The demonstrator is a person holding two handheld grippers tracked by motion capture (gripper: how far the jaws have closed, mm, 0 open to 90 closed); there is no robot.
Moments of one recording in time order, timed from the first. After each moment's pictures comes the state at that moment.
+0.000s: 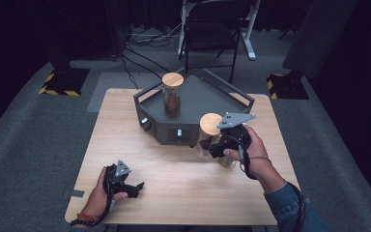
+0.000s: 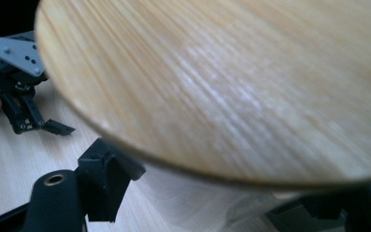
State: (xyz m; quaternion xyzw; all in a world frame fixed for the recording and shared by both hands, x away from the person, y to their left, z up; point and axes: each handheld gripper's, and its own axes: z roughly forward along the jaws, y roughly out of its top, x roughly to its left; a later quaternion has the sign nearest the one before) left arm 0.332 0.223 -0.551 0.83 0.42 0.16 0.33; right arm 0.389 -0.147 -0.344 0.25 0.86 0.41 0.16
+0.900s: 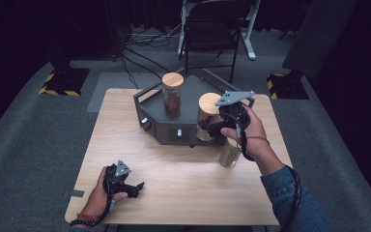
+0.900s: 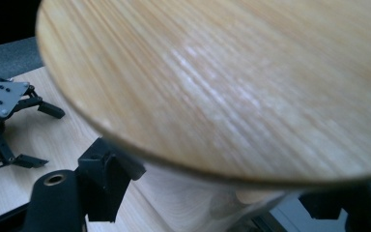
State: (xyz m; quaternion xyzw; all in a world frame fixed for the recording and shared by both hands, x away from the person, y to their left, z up) left arm 0.332 0.223 -0.551 0.83 0.42 0.16 0.33; right arm 0.423 -0.138 -0.307 0.27 0.85 0.40 0.19
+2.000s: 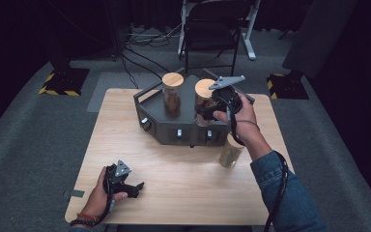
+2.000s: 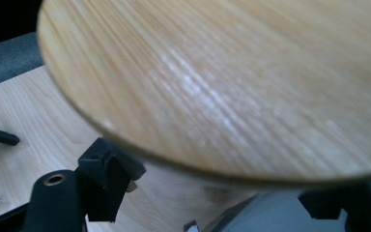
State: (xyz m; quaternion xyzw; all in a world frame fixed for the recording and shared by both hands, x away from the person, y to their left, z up) left arm 0.332 0.223 -0.551 0.83 0.42 0.16 0.33; right arm 0.469 -0.122 -0.306 0.30 0.84 0.39 0.21
